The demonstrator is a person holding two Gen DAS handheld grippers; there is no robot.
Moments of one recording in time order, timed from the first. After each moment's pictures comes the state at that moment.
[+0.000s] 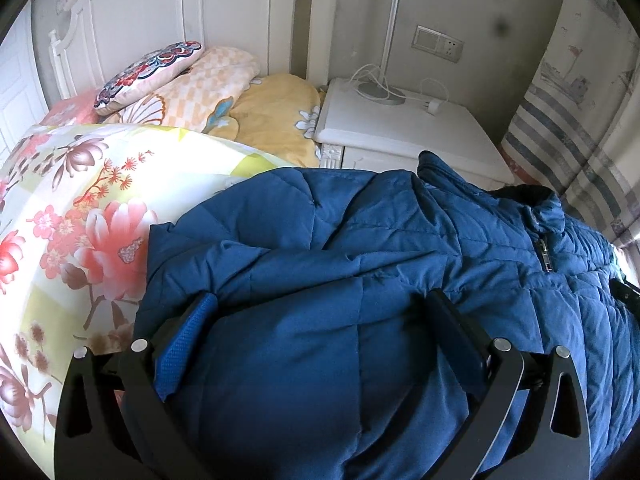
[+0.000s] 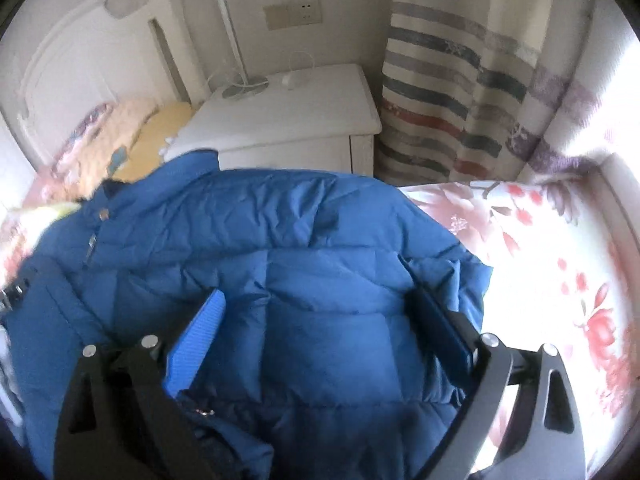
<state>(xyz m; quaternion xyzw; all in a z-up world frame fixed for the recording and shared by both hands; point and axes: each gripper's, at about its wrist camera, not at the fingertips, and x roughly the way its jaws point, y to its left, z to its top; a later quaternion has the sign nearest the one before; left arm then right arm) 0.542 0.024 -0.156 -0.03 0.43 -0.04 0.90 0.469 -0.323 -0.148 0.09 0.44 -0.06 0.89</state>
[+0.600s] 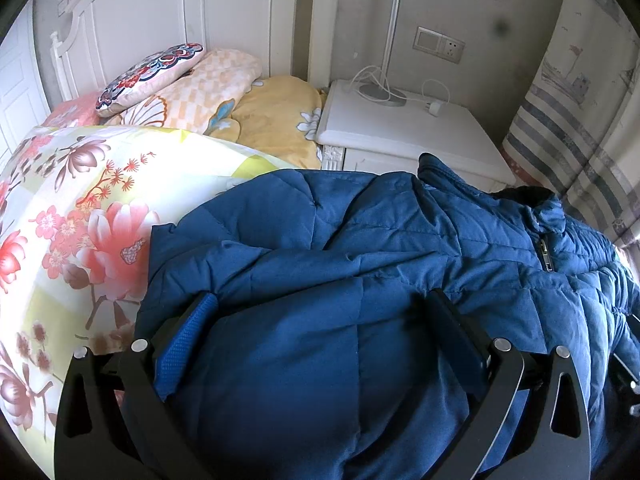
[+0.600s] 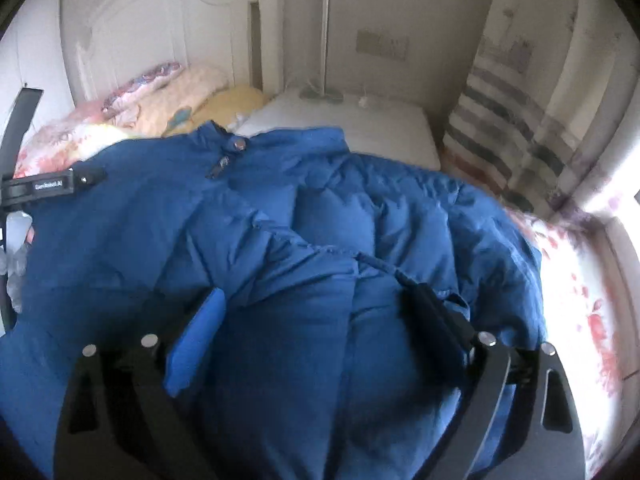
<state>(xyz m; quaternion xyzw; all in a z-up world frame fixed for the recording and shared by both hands) 0.542 0.023 -0.156 -0.03 0.42 -0.04 0.90 0.416 -0.209 -0.136 -0.01 0.40 0.00 0.92</state>
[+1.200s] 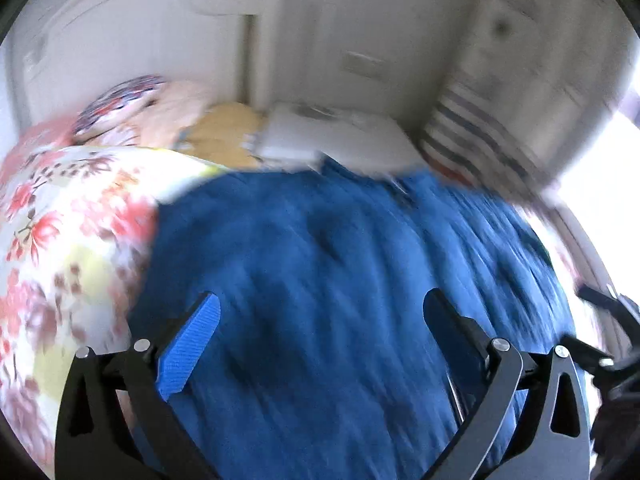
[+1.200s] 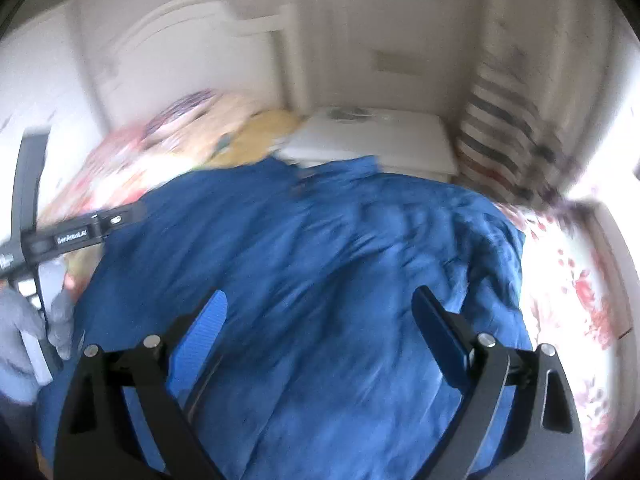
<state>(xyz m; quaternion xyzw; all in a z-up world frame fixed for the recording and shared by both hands) 0.390 0.011 -0.097 -0.01 0.39 -0.15 0.91 0.328 -0.169 -0.068 0.01 0.39 0.06 0.92</state>
